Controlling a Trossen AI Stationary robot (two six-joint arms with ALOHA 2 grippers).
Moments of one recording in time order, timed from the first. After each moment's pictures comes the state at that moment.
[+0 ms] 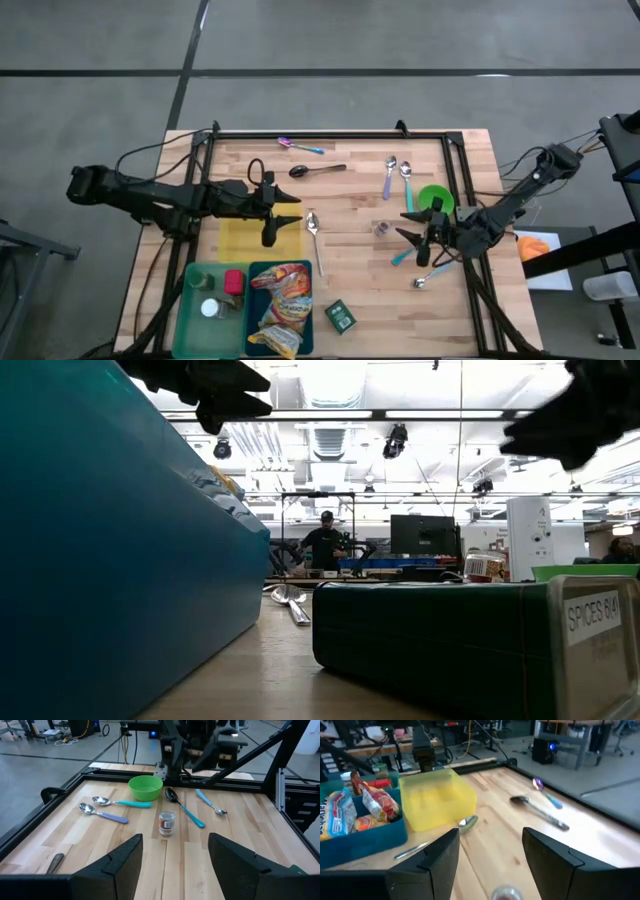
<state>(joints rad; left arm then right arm) -0.07 1.11 0.70 0.10 -0.13 -0.08 0.69 0.76 0.25 0.12 1.03 0.46</state>
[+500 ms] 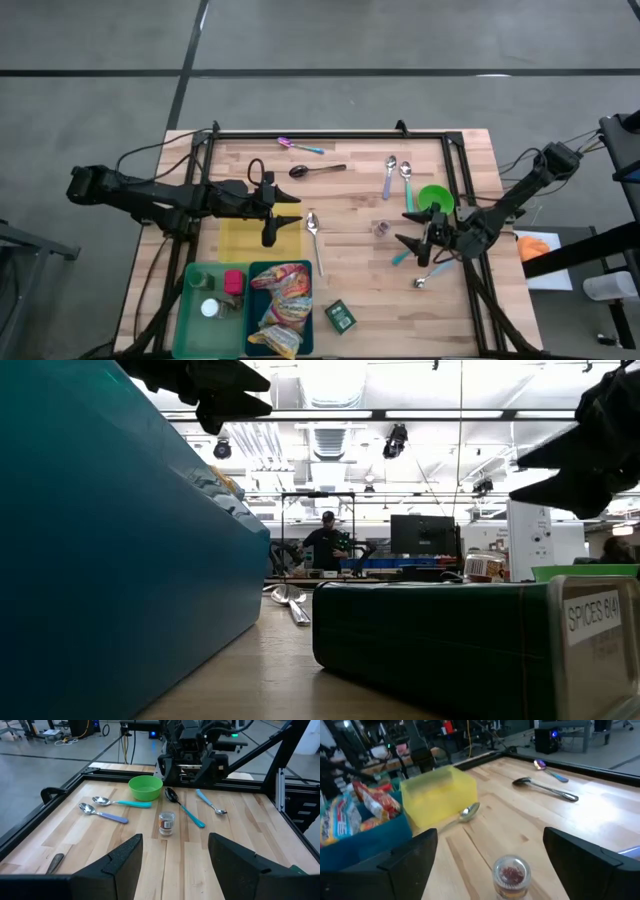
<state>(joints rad) -0.07 1.11 0.70 0.10 -0.13 -0.08 0.71 0.80 0.05 0.40 1.04 0.57</state>
